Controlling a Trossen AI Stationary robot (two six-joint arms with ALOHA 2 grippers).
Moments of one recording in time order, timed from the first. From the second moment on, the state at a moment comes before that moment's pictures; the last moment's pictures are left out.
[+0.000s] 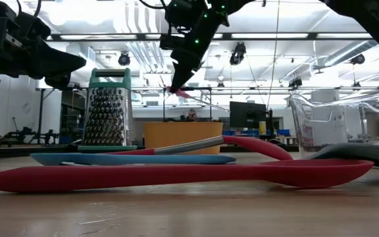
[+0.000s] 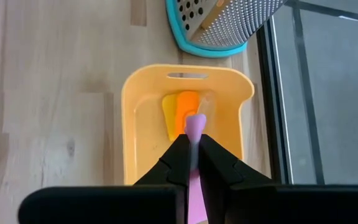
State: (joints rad) left arm 0.21 0.07 0.03 -0.02 0.16 -0.04; right arm -0.27 2.12 2.00 -0.85 0.12 -0.31
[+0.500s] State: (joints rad) left arm 0.21 0.07 0.03 -0.02 0.16 -0.04; right arm -0.30 2.12 2.00 -0.82 0.02 -0.32
